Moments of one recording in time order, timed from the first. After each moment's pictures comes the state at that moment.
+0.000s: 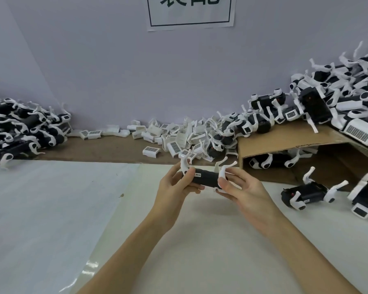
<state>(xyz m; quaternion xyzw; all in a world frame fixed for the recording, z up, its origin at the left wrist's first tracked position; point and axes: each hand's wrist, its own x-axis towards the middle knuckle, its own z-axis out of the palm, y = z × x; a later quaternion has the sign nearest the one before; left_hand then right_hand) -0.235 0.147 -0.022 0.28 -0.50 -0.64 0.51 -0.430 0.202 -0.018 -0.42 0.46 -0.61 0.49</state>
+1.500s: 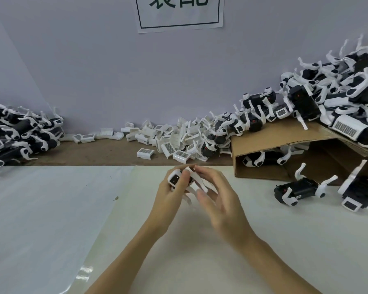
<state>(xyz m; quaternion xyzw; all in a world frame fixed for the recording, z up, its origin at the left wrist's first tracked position) -0.236 0.161 -0.018 0.32 -0.62 -0.53 0.49 -0.378 0.227 -0.024 -0.63 0.41 -0.61 0.25</state>
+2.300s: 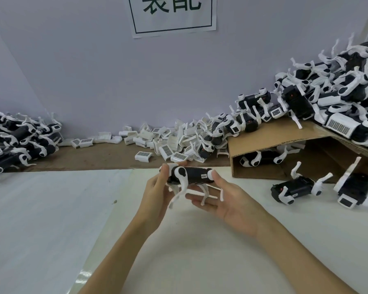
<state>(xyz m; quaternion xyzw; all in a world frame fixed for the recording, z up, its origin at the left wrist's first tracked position) -0.221 0.151 -0.007 0.32 -0.54 -0.60 0.49 -0.418 0.210 -0.013 -0.35 0.34 -0.56 0.67</state>
